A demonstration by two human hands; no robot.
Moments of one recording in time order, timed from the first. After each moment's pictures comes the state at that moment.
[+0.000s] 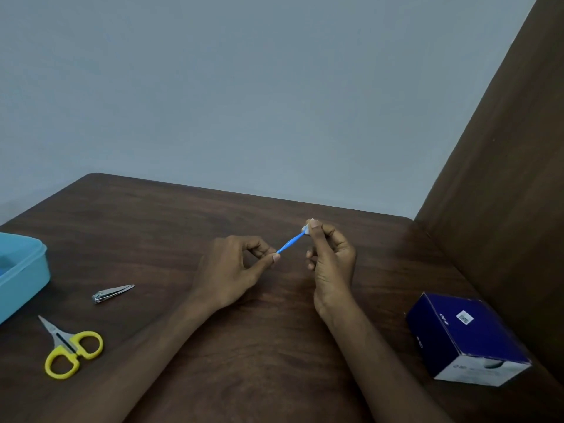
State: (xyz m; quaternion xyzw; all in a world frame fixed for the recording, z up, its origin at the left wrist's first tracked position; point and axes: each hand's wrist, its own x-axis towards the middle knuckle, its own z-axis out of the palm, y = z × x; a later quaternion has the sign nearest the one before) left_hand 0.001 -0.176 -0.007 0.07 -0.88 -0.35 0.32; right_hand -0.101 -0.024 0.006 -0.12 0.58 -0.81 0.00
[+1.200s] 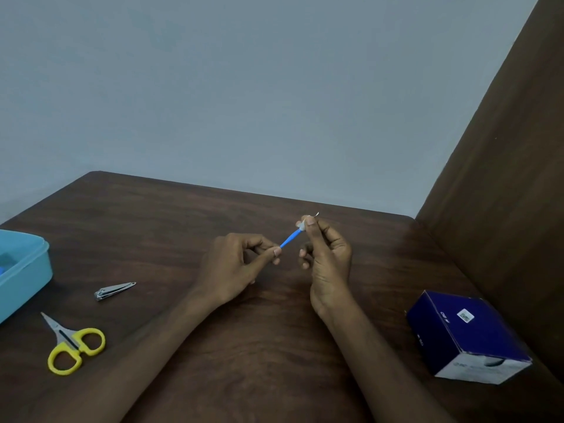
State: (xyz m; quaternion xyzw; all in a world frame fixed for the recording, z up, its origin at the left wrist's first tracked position) left_hand 0.004 -0.175 0.000 0.05 -0.87 -0.39 0.29; right_hand -0.090 -0.027 0.013 -0.14 0.56 -0.82 0.05
